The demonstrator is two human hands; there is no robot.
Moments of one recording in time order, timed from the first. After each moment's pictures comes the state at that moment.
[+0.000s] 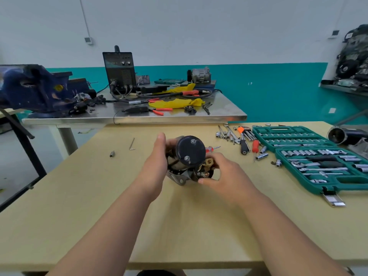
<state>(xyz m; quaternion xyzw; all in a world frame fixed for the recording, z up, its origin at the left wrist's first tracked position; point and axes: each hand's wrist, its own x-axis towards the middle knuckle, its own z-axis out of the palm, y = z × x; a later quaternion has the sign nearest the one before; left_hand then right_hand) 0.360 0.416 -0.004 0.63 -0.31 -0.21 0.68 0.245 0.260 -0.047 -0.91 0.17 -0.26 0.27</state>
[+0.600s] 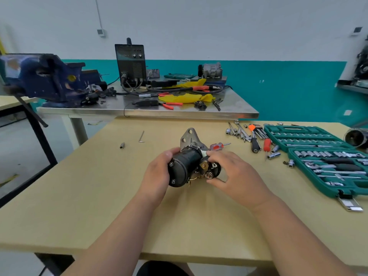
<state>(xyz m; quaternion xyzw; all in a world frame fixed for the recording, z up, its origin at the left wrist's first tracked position) 0.371 0.431 -0.049 0.64 -0.25 -0.15 0.71 0.238 0.274 -0.041 -0.94 0.05 -0.31 0.12</state>
